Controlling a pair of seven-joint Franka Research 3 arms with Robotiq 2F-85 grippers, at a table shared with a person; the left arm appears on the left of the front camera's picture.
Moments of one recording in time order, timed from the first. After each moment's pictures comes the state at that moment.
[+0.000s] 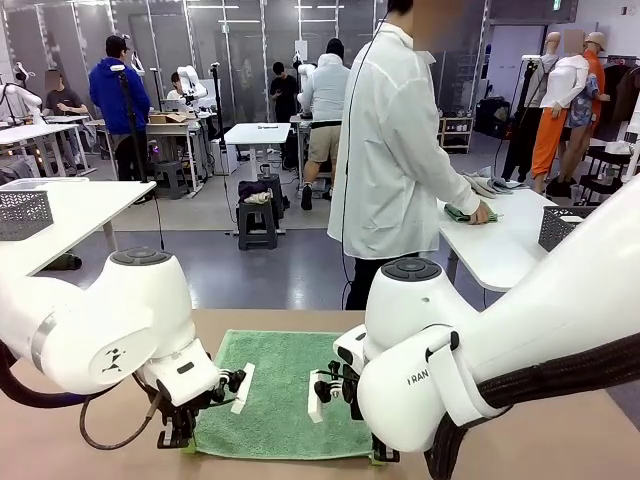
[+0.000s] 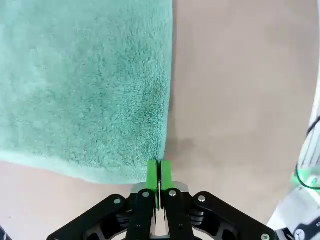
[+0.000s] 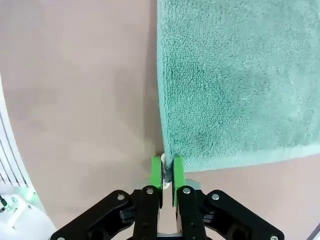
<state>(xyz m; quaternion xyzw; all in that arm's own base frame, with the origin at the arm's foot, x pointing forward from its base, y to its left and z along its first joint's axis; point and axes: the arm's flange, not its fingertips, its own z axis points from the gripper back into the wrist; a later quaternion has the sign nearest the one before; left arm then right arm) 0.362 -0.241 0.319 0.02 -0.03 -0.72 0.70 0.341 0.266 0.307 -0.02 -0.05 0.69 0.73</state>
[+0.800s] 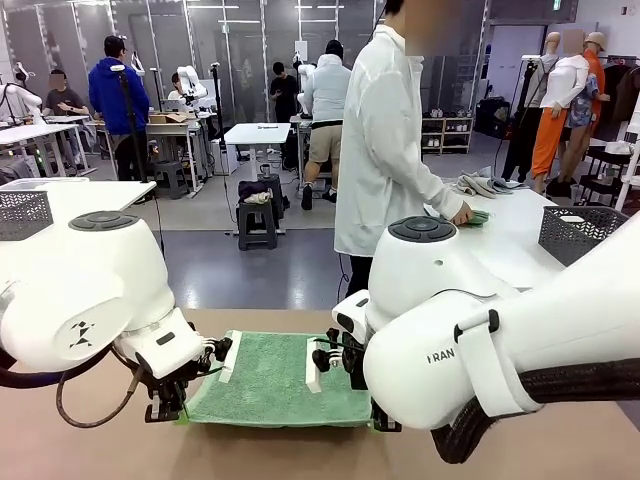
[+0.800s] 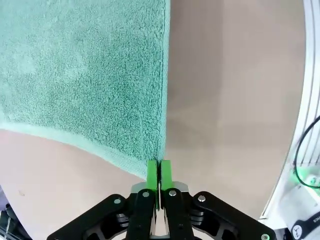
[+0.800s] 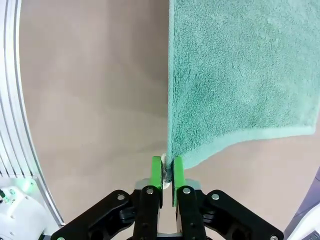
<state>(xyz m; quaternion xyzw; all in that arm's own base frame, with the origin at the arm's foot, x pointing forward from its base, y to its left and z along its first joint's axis) 0.356 -0.228 0.365 0.03 -0.07 -0.70 0.71 0.335 0.268 0.360 -0.04 -0.08 0.69 0.72</state>
